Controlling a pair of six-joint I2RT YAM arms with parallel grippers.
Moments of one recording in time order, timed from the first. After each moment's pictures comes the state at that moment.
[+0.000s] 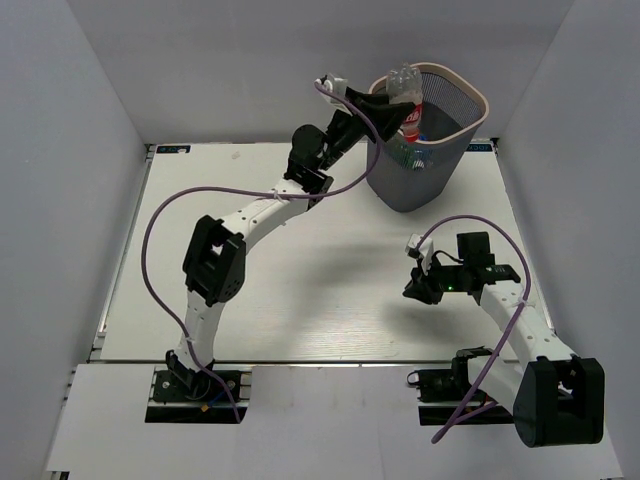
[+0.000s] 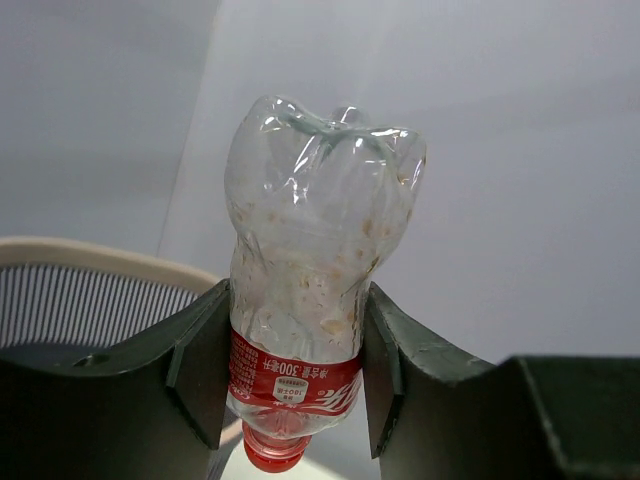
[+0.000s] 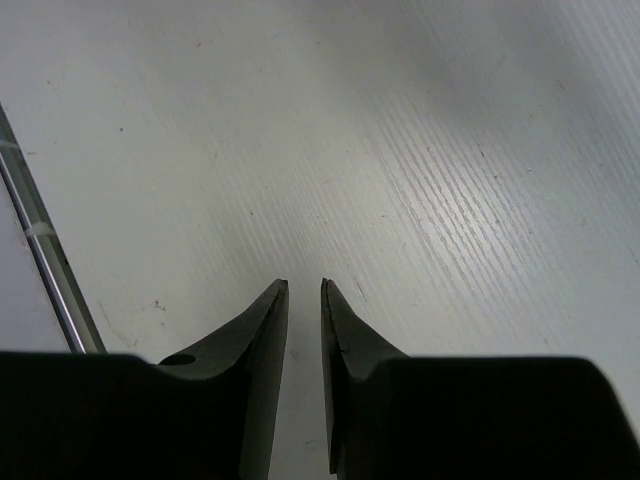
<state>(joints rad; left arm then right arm) -0.69 2.10 1.85 0.87 0.31 -0.58 0.11 1.03 0.58 -0.60 -0.81 -0.76</state>
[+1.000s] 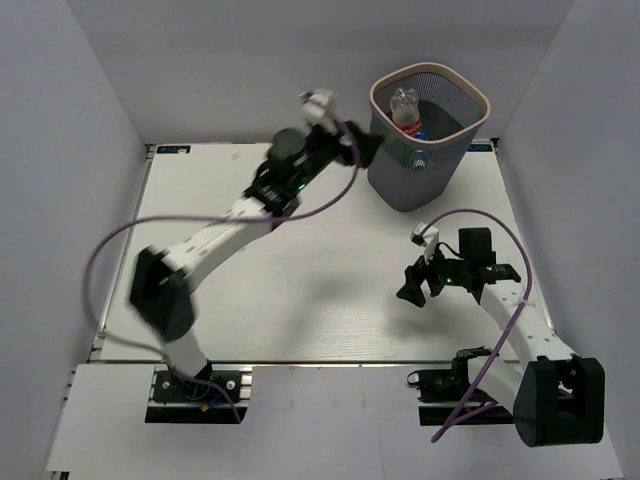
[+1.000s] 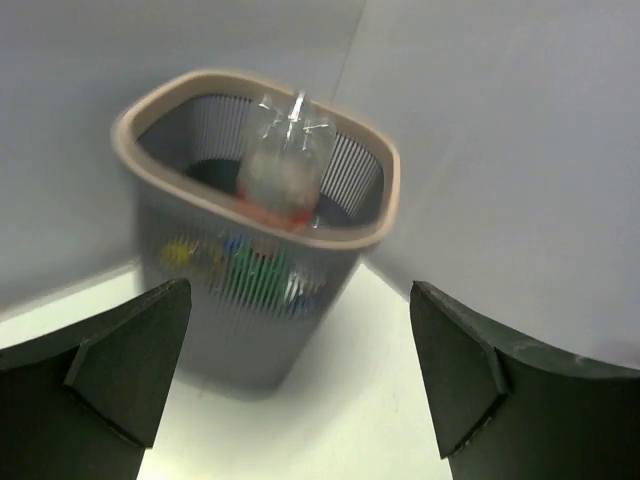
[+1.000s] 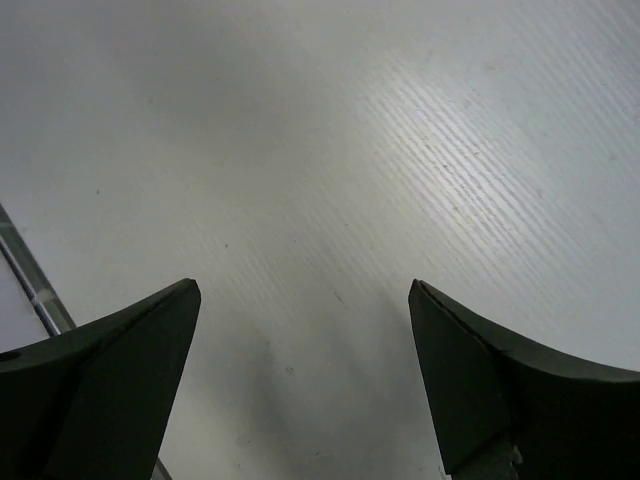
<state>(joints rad) -0.69 1.81 1.61 0.38 0.09 -0.32 0.11 1.03 0.58 -0.50 -0.76 -0.55</state>
